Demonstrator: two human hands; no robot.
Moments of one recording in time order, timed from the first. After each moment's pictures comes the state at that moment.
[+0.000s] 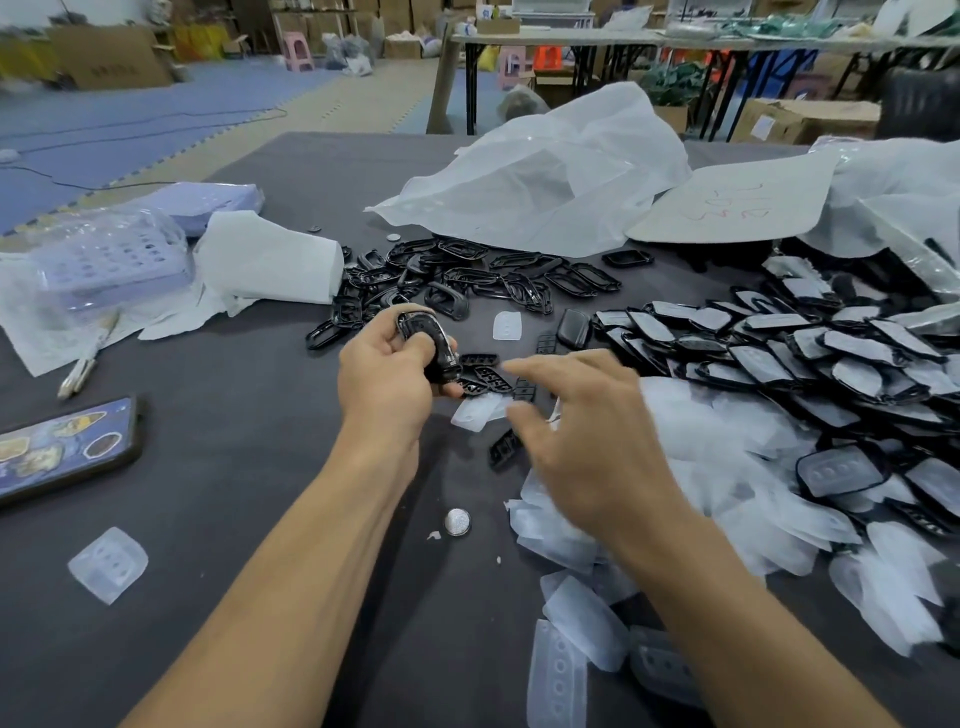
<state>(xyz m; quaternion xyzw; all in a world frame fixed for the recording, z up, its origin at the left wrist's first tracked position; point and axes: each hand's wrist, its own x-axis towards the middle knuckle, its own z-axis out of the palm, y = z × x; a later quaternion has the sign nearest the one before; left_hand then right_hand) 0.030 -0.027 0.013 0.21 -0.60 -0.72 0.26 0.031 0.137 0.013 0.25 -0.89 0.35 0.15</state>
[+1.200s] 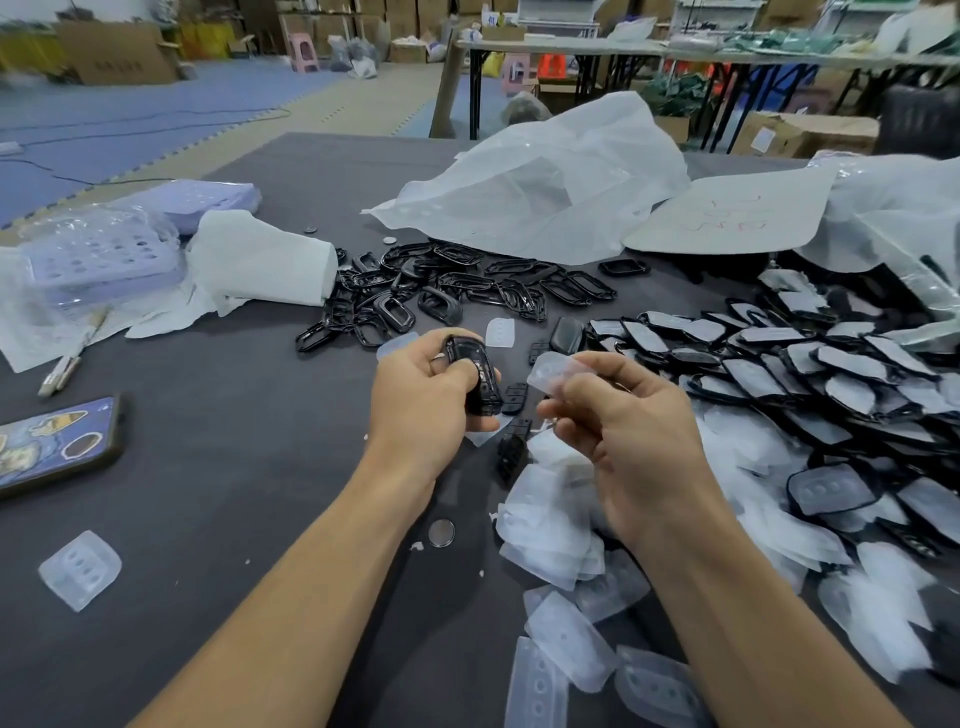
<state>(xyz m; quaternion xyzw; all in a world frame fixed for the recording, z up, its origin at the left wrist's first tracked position) 0.033 -0.001 0.006 0.18 -0.66 -0.70 0.19 0.020 0.152 0.031 -0.03 -0.57 0.81 -0.10</state>
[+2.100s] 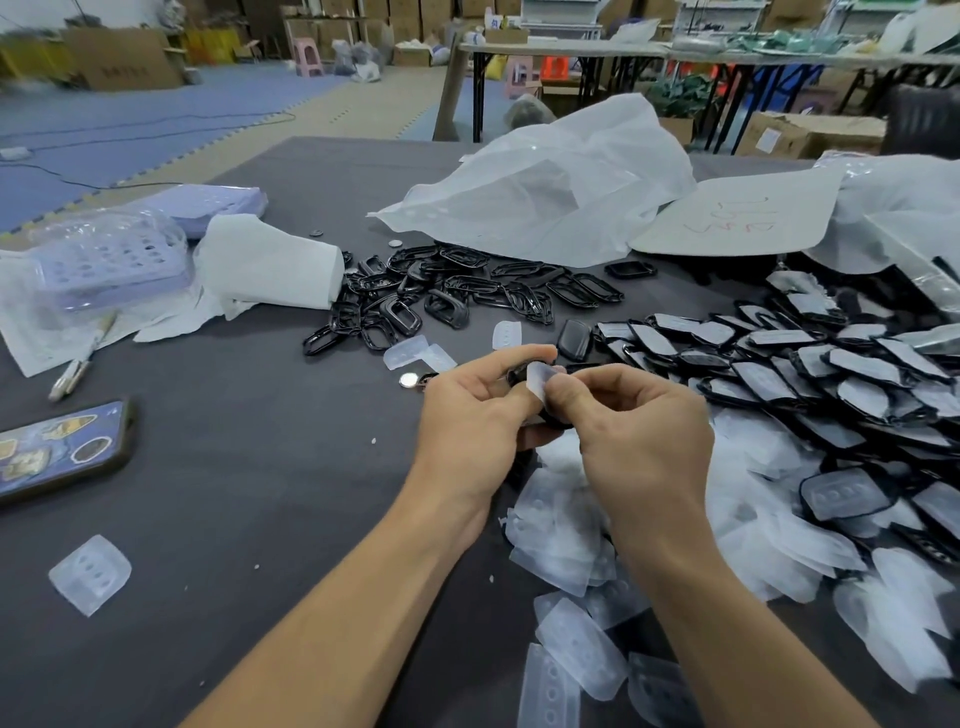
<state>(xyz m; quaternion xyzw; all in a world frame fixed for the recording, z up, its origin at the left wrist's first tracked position) 0.047 0.031 0.014 0.08 -0.58 -0.80 0.13 0.025 0.144 0.017 0.01 -0.75 0.65 0.08</state>
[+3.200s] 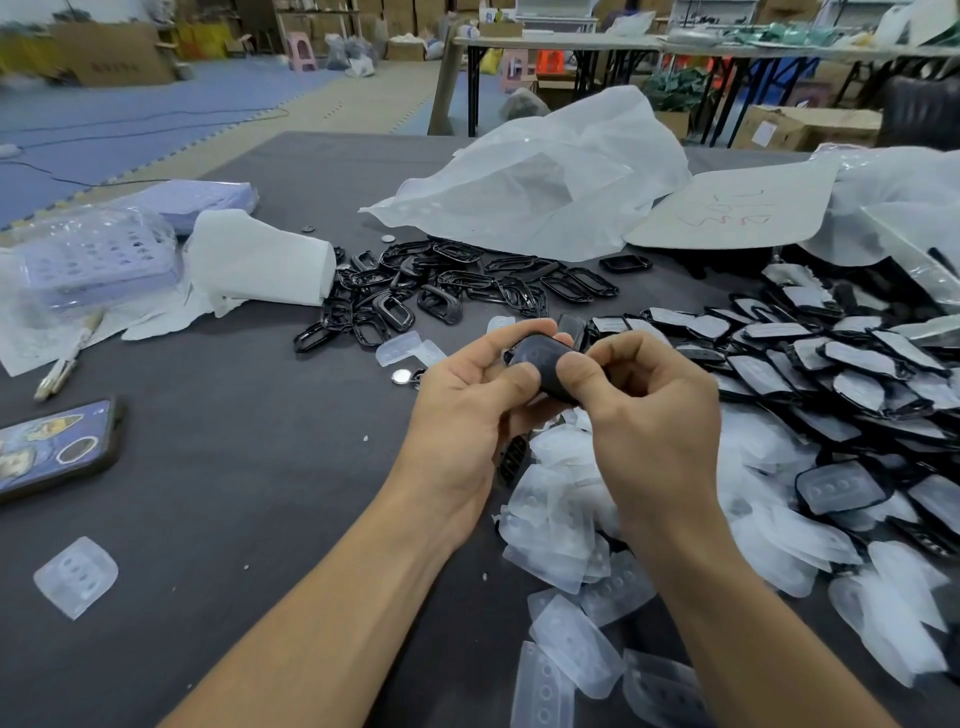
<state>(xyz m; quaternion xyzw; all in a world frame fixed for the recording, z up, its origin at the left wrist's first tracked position) 0.050 0.030 0.021 0.02 -0.51 -0.86 0.09 0.020 0.151 0.022 0.07 -0.73 0.67 0.14</state>
